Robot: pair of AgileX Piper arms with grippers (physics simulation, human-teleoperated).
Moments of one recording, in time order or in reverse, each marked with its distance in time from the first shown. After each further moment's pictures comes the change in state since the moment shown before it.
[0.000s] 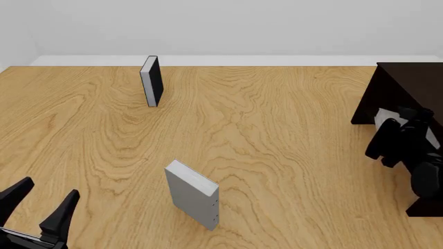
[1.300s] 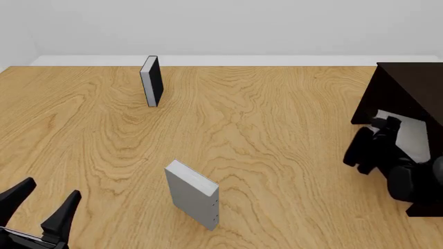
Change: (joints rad) left arm -0.006 0.013 0.000 -0.001 -0.005; right arm 0.120 0.112 0.001 -0.028 0.026
